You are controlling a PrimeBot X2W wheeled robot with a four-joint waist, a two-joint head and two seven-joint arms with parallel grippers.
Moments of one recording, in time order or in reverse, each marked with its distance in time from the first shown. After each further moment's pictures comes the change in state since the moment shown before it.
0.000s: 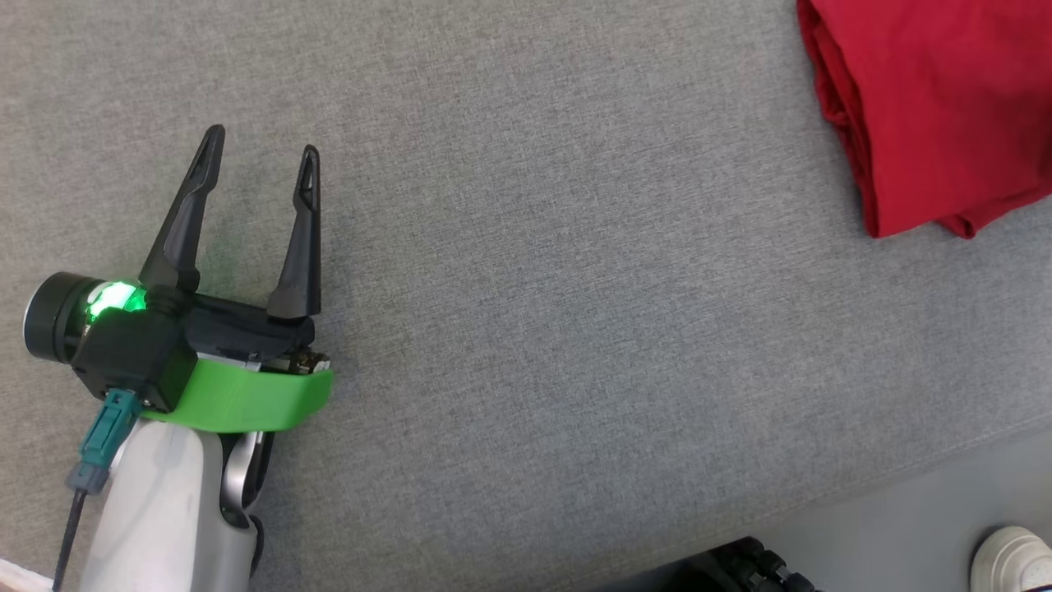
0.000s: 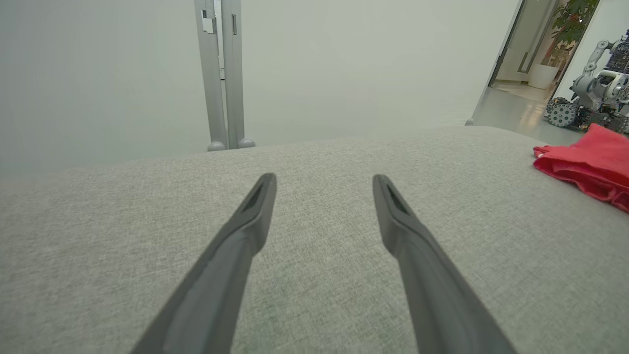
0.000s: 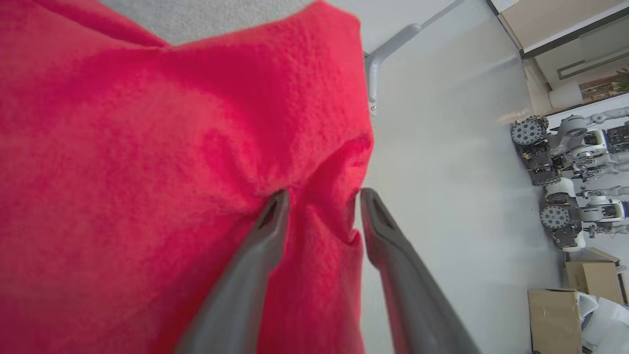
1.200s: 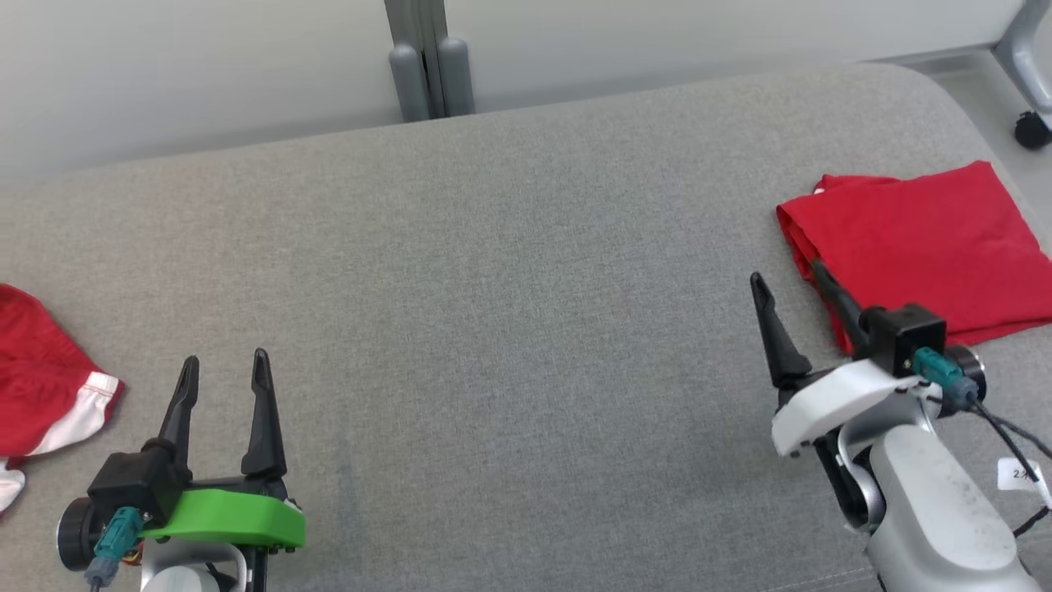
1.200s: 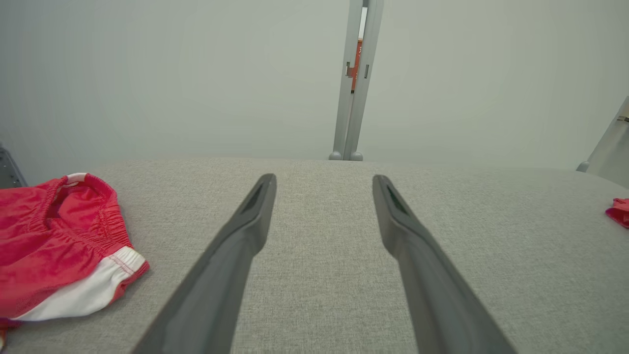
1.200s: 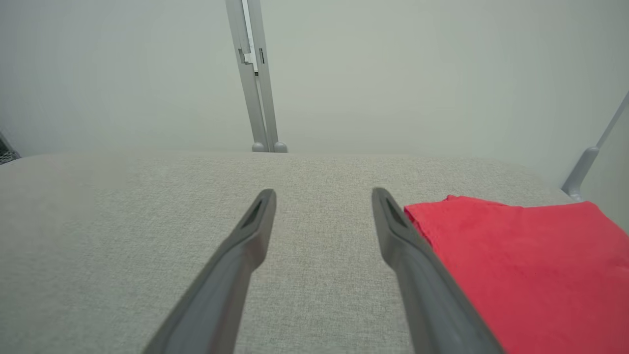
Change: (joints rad) left arm 0.256 -0.112 0.207 0.252 -0.030 0.000 0.000; right arm 0.628 0.455 -0.116 -0.390 0.132 0.000 -0.358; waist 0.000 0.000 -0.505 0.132
